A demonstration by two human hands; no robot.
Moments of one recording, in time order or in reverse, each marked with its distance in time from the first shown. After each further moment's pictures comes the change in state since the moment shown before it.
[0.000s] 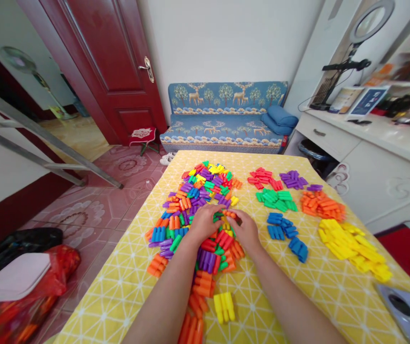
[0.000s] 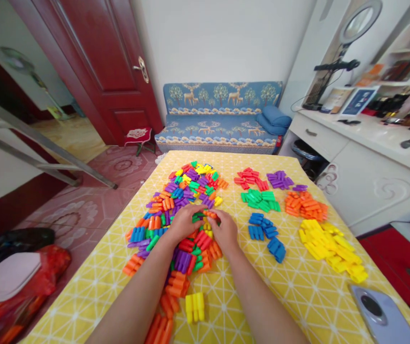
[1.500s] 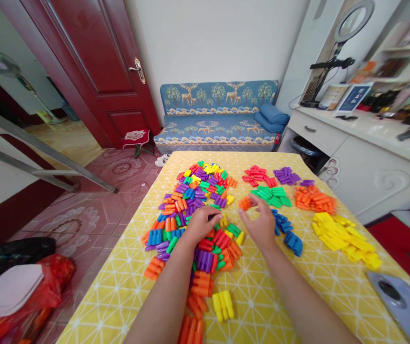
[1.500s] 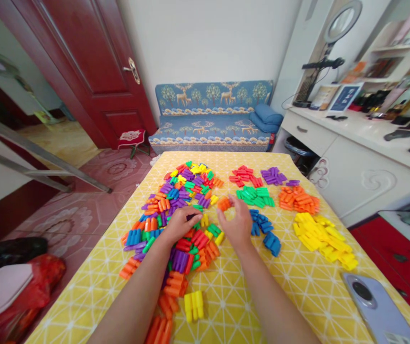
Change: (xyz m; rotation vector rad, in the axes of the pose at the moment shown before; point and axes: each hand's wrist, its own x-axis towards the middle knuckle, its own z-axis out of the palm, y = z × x) left_hand -0.002 0.005 -0.003 -0.196 -0.004 0.057; right_hand 0.008 -0.009 -0.047 -0.258 0.390 -0.229
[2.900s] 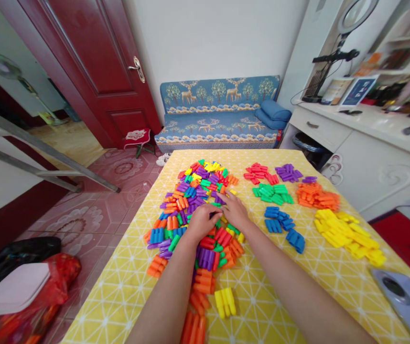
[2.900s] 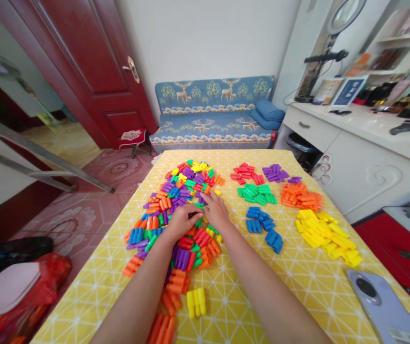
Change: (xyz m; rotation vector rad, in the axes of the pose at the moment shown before) left_hand 0.002 -0.003 0.002 0.059 0.022 -0.001; right_hand 0.009 -0.003 0.075 -0.047 -0.526 0.062
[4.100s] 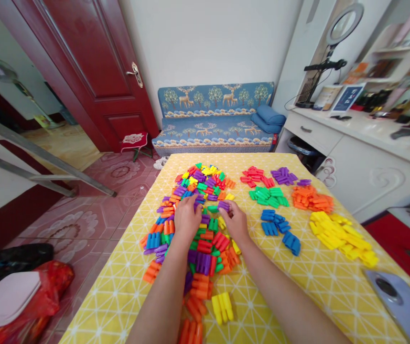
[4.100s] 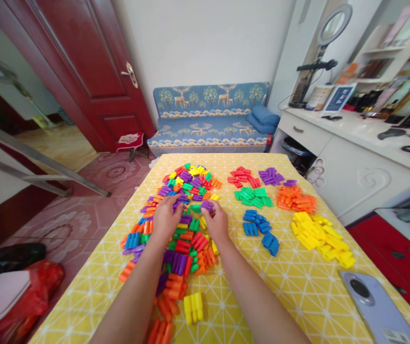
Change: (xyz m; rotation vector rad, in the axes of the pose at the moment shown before) left_hand 0.001 0.003 -0.026 0.310 0.356 -0.267; right_hand -0.029 -0.009 0.000 0.483 0.273 0.166
